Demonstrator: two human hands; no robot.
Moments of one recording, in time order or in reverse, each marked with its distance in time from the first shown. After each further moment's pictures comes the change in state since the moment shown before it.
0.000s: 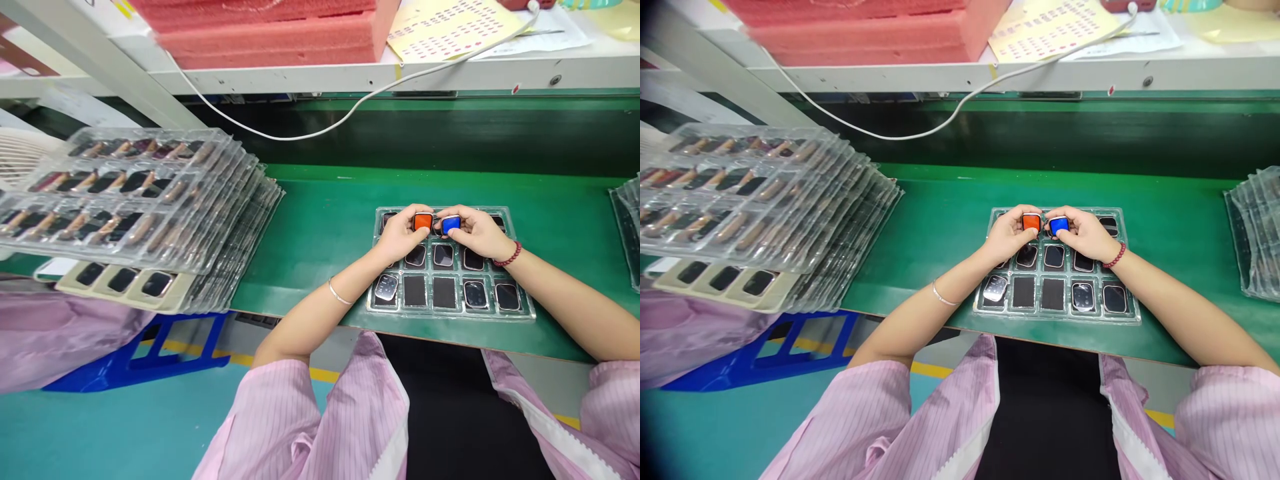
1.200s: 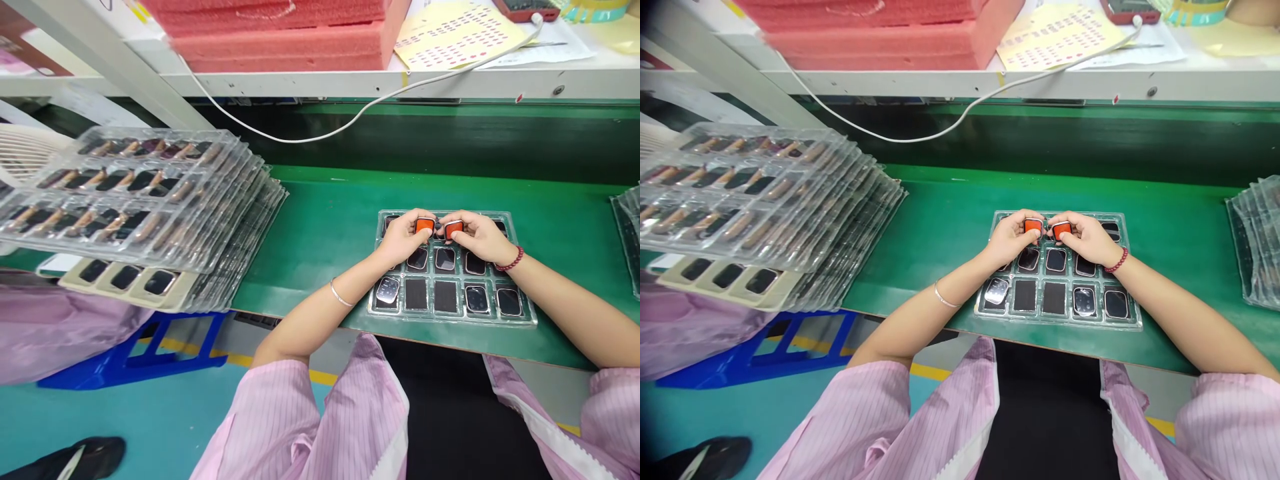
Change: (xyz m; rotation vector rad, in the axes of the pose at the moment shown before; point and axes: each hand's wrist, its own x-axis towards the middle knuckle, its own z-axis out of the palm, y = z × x) left_hand 0.000 -0.002 0.000 -0.071 -0.009 -0.004; right_hand 0.000 0.002 -0.001 0.020 0.007 0.011
